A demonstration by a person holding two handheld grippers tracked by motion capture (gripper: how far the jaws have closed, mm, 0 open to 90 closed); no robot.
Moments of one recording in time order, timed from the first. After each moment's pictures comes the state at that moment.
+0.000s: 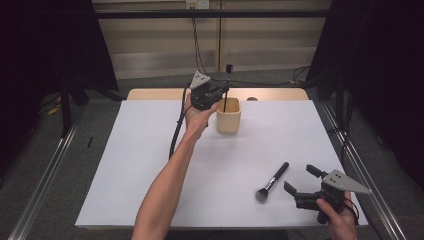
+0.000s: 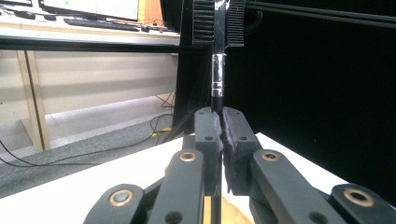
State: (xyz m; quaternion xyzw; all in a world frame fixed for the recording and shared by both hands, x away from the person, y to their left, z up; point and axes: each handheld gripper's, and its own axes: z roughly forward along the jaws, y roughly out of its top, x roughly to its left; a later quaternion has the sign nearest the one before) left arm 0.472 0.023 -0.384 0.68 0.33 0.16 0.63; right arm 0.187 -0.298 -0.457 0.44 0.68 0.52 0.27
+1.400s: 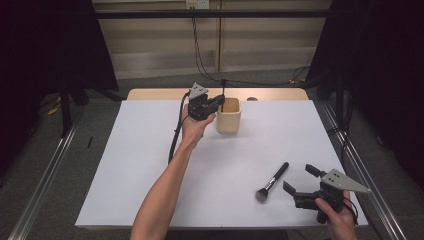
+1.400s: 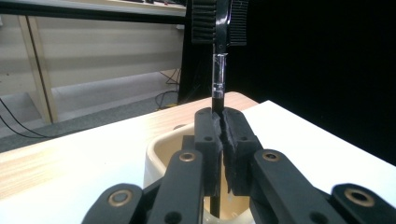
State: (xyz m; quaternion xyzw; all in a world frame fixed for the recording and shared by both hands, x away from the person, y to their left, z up) left arm 0.465 0.035 -0.413 0.71 0.34 0.15 0.60; right arm 0.189 -0.297 -0.457 0.44 0.68 0.52 0.26
